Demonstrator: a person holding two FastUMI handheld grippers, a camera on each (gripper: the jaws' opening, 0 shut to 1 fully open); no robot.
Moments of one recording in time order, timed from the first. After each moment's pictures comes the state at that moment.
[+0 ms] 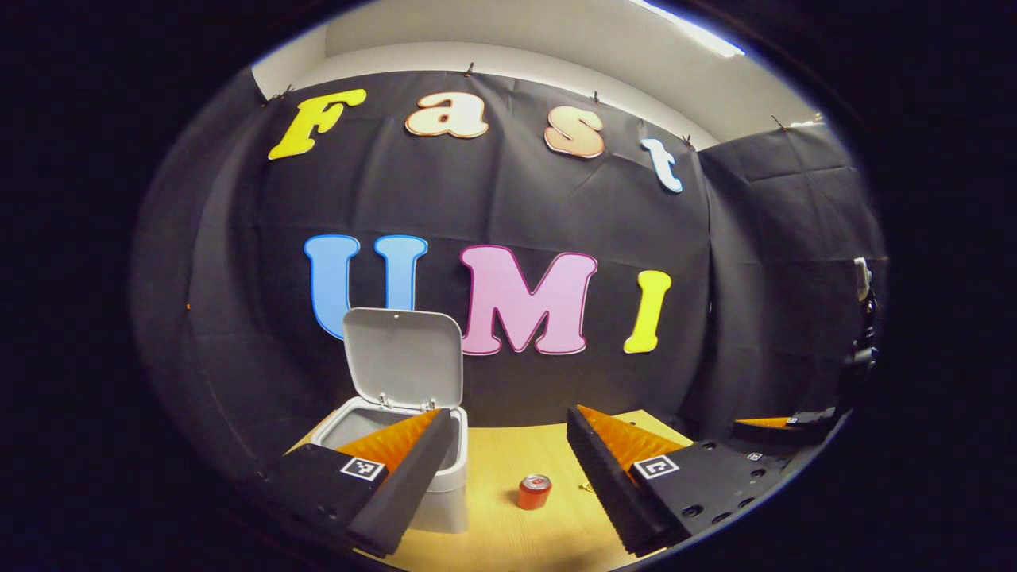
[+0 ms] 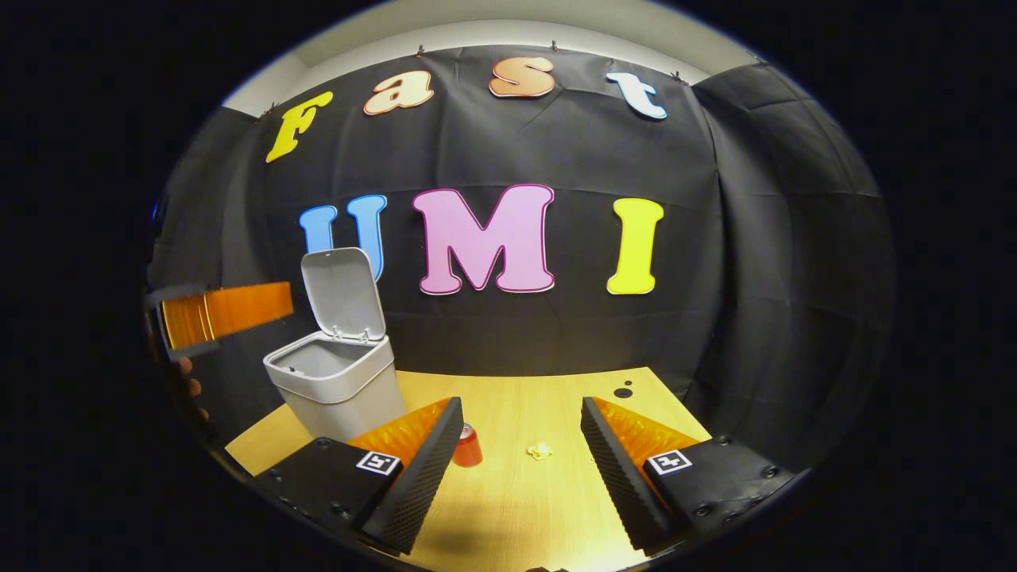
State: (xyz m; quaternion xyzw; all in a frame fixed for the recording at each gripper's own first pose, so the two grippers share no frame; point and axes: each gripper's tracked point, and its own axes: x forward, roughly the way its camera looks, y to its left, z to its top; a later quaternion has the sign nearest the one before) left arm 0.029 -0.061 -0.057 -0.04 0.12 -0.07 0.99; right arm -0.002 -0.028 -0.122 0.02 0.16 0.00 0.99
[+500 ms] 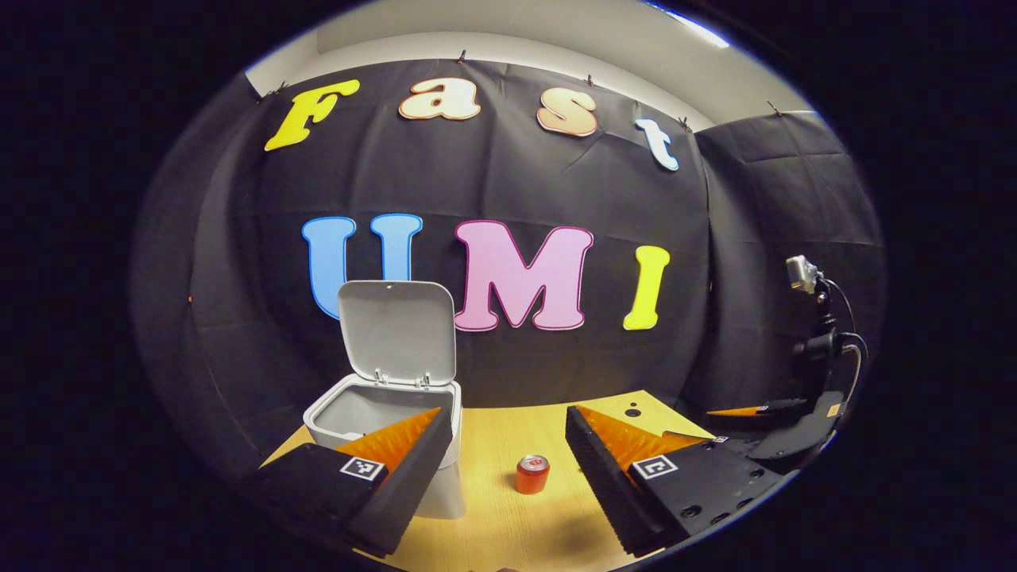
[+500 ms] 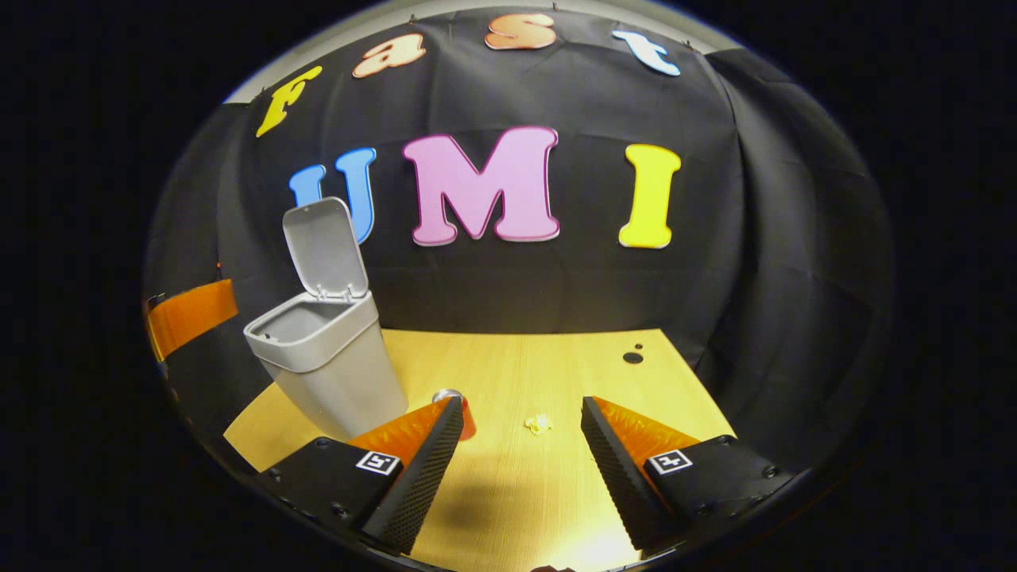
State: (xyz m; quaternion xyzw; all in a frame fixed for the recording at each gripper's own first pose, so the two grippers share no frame) left arm 0.016 -0.067 -0.089 -0.03 0.15 -0.06 0.99; right arm 0.034 -0.051 -0.200 0.02 0.27 0.02 0.96
